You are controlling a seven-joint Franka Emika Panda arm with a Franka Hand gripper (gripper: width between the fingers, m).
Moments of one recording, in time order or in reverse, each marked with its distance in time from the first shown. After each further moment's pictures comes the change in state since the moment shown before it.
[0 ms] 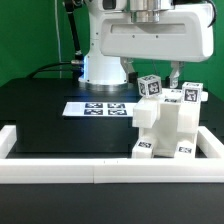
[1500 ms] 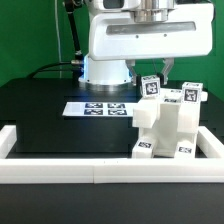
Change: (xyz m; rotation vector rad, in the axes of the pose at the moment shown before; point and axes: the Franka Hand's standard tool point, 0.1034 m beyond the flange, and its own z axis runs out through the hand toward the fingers) arm 0.003 0.002 -0.001 -0.003 0.002 -0.646
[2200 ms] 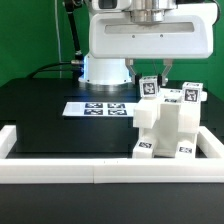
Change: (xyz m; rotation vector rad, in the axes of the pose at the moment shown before) arm 0.000 0.000 0.000 0.002 0.000 0.412
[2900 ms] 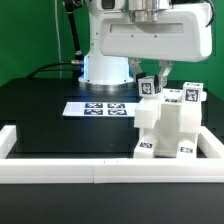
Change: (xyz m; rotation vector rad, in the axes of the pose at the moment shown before) arm -0.001 -0.001 0.000 0.003 -0.002 0.470
